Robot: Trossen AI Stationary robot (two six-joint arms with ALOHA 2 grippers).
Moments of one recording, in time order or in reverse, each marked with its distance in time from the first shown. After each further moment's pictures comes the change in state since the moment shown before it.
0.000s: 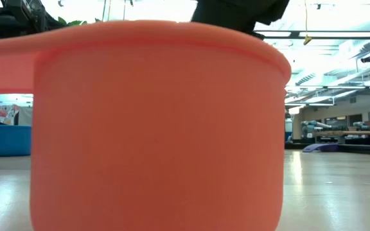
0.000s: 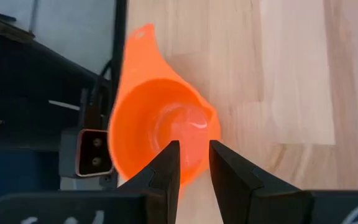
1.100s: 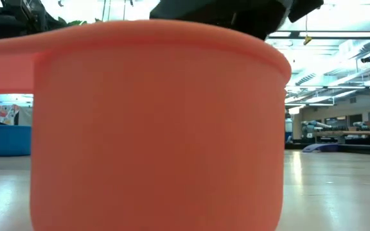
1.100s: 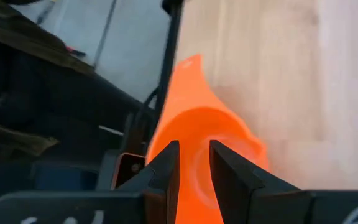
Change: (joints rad) left arm 0.000 0.000 0.000 0.004 -0.001 0.001; right arm -0.009 0.001 -0.176 0.418 -0.092 0.023
